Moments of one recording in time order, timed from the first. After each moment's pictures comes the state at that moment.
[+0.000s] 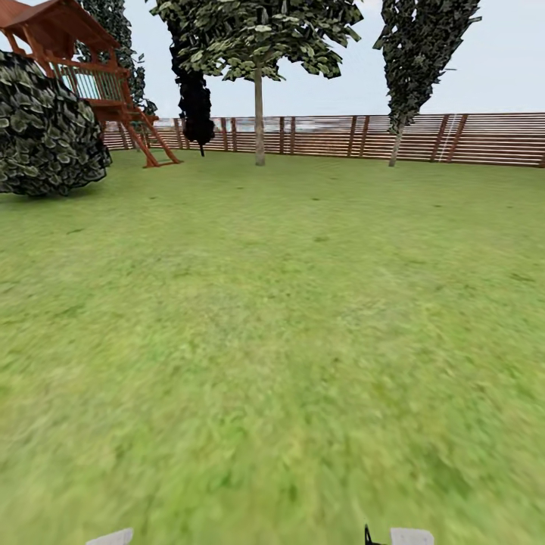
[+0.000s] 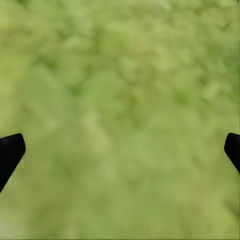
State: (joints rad) left arm -0.36 0.15 -0.10 -0.04 0.30 -0.51 0.10; right arm -0.37 0.00 -0.24 -0.03 0.29 -0.60 -0.20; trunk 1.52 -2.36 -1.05
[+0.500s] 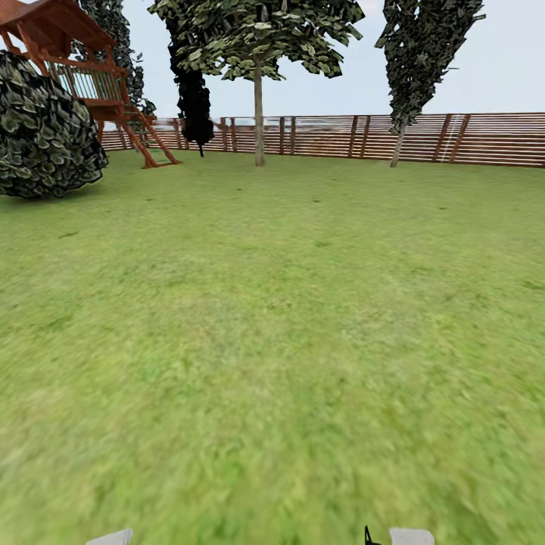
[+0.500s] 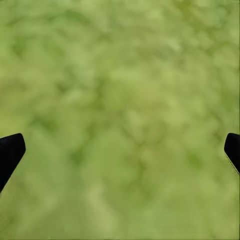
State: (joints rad) left arm -0.36 0.15 -0.10 -0.04 0.30 -0.51 0.10; right arm -0.37 0.00 -0.24 -0.03 0.29 -0.60 -0.20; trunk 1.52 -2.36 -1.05
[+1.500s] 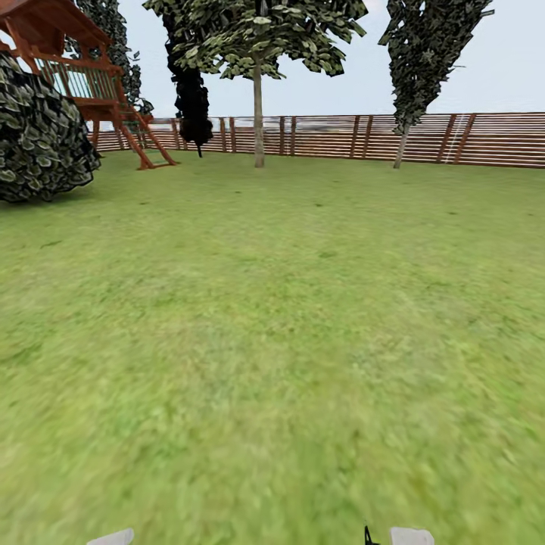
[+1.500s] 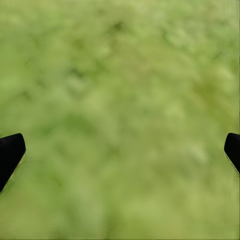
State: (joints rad) left arm -0.36 0.15 -0.10 -0.04 0.30 -0.51 0.10; right arm -0.37 0.00 -0.24 -0.03 0.29 -0.60 -0.20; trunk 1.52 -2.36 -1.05
